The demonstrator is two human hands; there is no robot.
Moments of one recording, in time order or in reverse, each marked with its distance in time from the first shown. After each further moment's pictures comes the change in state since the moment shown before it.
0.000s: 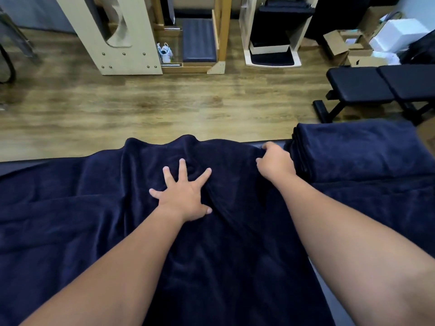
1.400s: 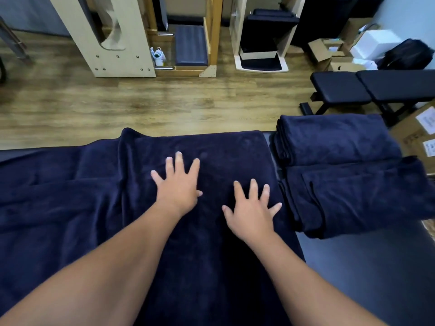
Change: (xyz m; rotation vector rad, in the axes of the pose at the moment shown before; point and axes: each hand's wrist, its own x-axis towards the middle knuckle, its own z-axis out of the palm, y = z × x) left_hand -0.027 0.006 0.020 0.077 0.248 0.093; right_hand -0.153 0.056 0.068 -0.283 -0.089 -0.212
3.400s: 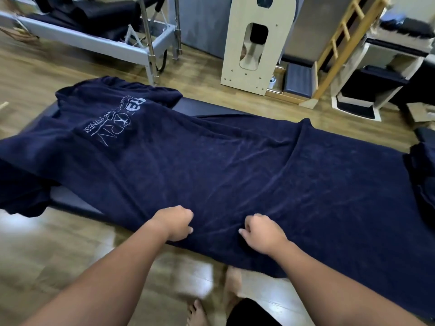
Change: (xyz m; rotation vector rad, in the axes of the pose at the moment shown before) left_hand -0.435 -0.459 0.076 -0.071 -0.294 -0.081; right_hand -0.321 -0.346 0.162 -0.214 -0.194 -0.522
